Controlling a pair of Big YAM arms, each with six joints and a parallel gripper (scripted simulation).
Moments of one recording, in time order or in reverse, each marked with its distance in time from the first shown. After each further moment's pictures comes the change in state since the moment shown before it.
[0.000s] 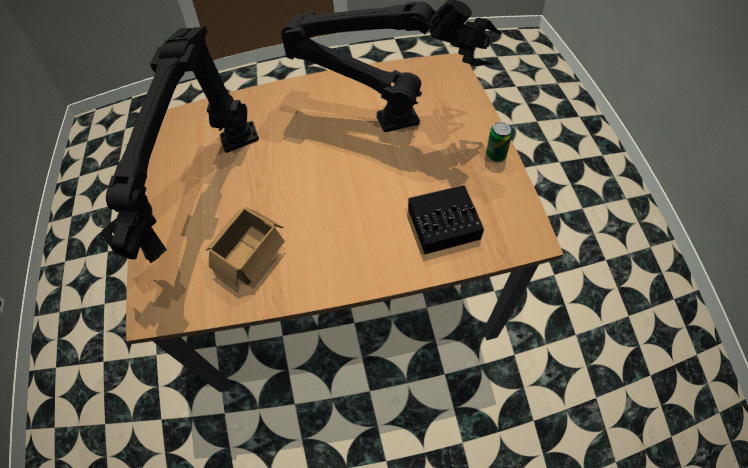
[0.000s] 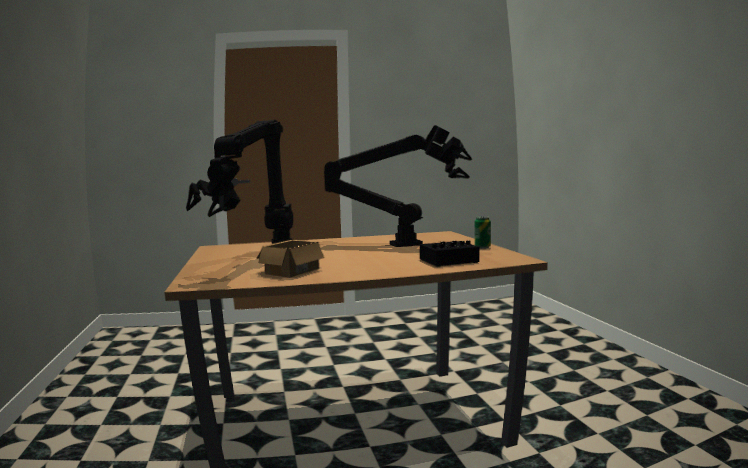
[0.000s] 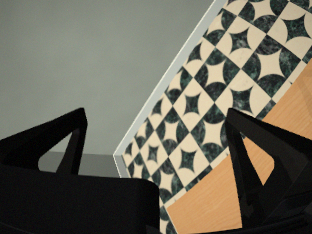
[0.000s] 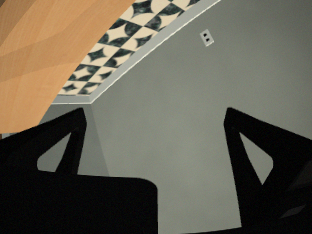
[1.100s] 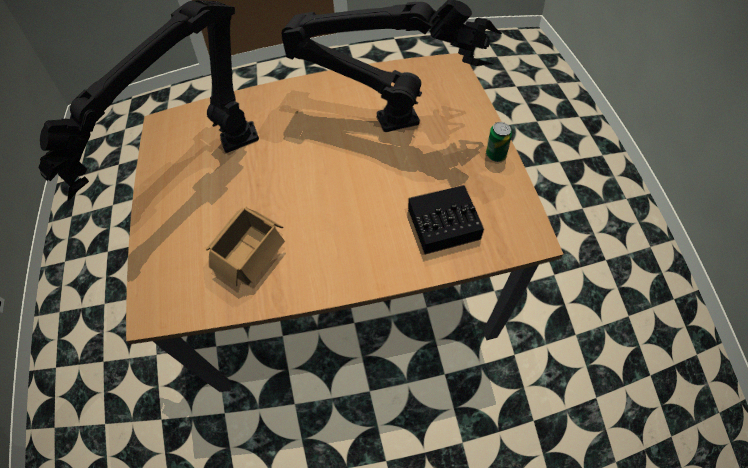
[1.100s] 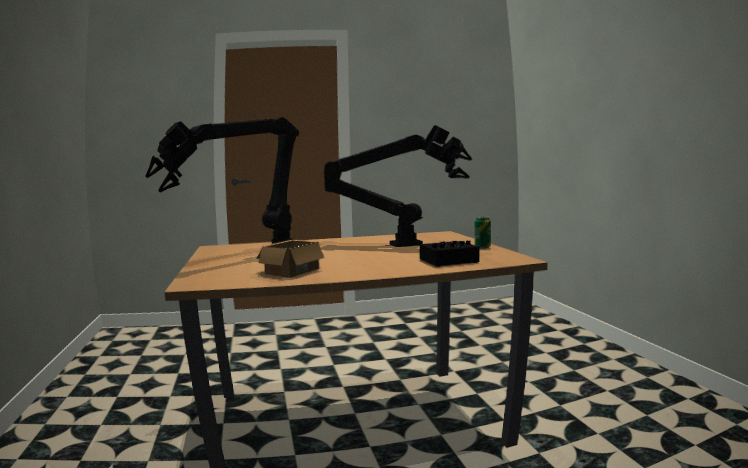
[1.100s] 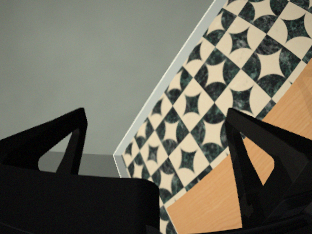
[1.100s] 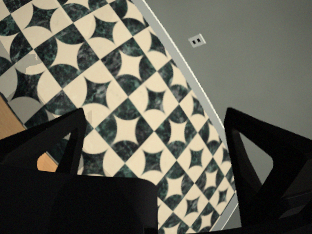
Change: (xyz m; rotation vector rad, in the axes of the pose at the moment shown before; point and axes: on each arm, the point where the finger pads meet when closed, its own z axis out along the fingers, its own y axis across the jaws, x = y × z) left arm 0.000 0.000 0.000 0.000 0.000 0.000; right arm 0.225 -0.063 0.080 0.179 -0.482 1.376
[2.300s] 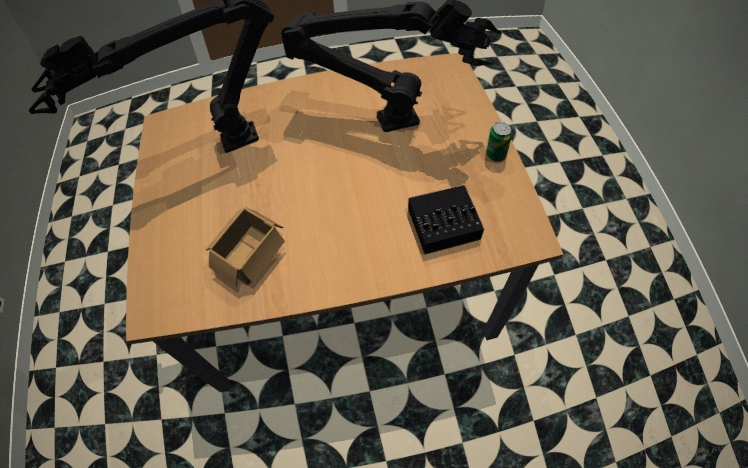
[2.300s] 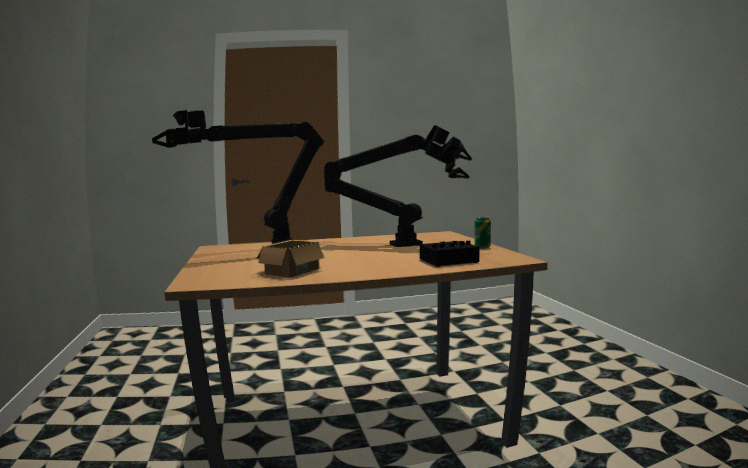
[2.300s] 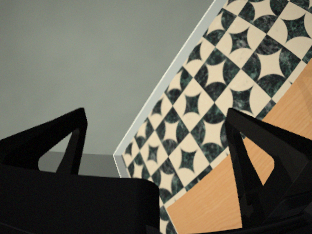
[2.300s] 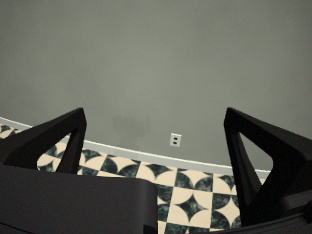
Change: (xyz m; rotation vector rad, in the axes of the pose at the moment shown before) left arm 0.000 0.000 0.000 0.000 0.000 0.000; right arm 0.062 -0.223 -0.111 0.294 -0.631 0.768
